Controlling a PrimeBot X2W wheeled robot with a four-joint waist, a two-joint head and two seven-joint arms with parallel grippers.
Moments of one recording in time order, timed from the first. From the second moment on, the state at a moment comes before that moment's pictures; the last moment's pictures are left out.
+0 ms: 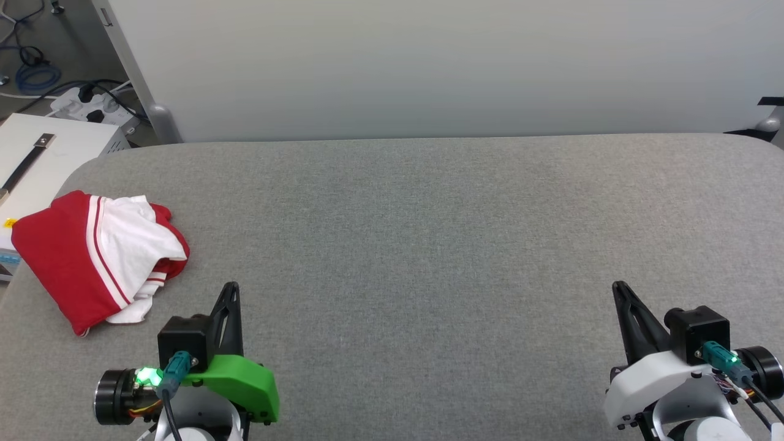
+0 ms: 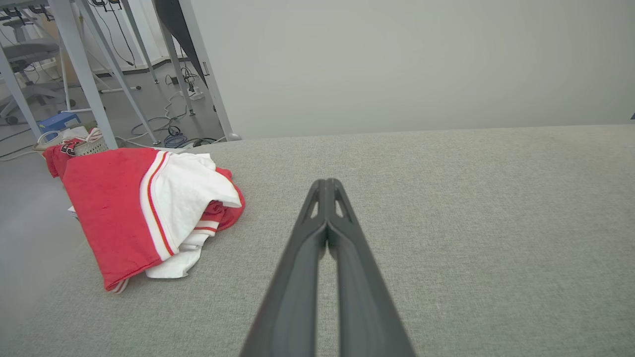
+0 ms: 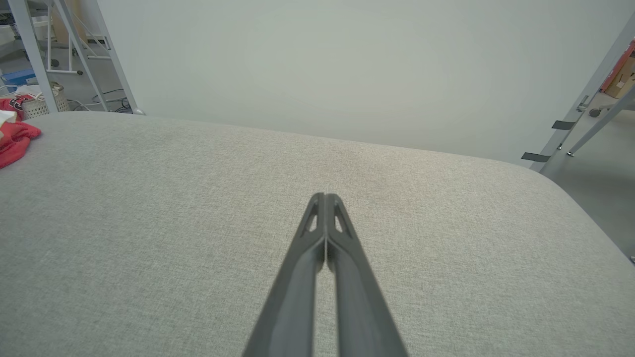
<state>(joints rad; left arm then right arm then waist) 0.01 0.06 0.00 0.00 -0.01 0.00 0.00 0.02 -0.05 0.00 0.00 0.01 0.13 0.00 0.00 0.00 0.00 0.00</state>
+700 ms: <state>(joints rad) 0.02 0.06 0.00 0.00 -0.01 0.00 0.00 0.02 -0.05 0.00 0.00 0.01 0.13 0.00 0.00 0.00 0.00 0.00</state>
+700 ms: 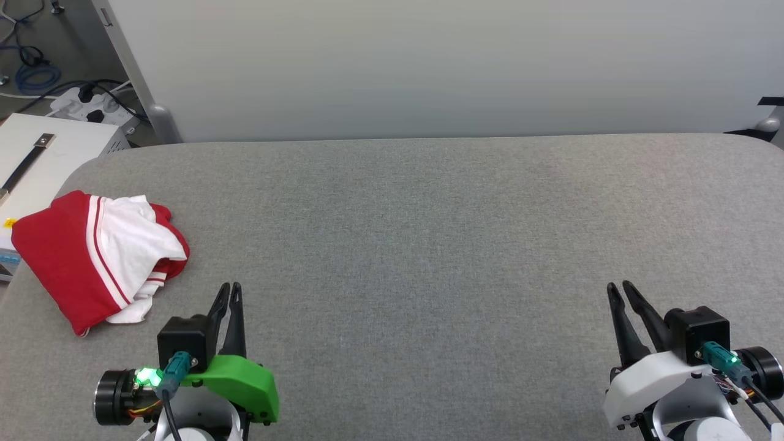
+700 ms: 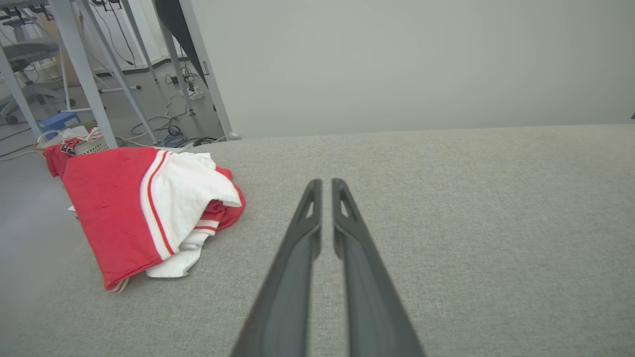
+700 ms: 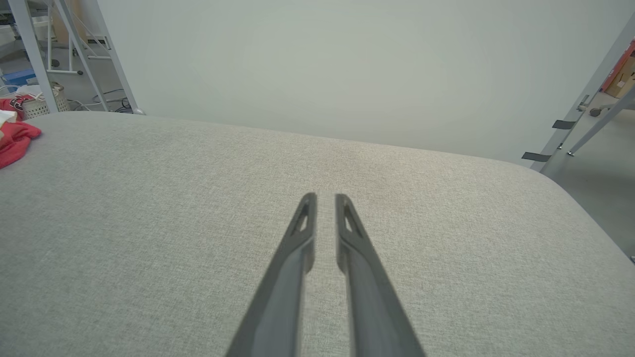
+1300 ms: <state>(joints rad) 0.02 0.06 0.00 0.03 -0.04 0.00 -0.03 0.02 -0.05 -0.02 0.02 0.03 0.13 -0.03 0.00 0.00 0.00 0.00</state>
